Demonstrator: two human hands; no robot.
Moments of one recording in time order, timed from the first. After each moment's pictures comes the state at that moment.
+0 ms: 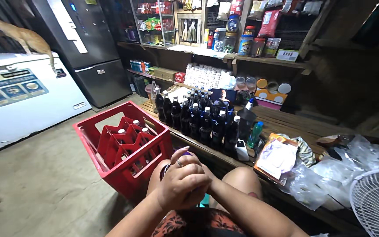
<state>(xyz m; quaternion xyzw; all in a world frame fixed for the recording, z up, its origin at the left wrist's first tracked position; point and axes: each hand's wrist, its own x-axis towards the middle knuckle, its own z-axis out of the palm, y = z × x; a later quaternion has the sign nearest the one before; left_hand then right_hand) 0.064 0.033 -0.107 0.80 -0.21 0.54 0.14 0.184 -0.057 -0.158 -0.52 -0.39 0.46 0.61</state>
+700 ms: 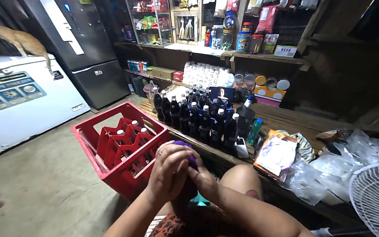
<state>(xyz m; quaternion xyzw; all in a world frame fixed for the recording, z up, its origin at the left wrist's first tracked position) 0.052 0.049 -0.105 0.81 -0.08 0.54 0.21 0.160 -0.065 -0.146 -0.39 -0.57 0.26 0.68</state>
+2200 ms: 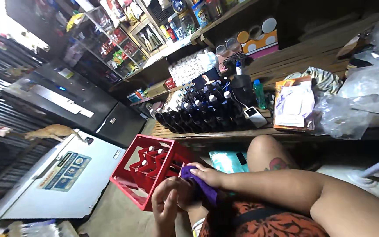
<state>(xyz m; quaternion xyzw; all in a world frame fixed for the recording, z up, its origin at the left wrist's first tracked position) 0.034 0.055 -0.096 0.78 -0.18 0.32 0.51 0.175 -0.048 -0.177 -0.54 -0.43 0.47 0.55</state>
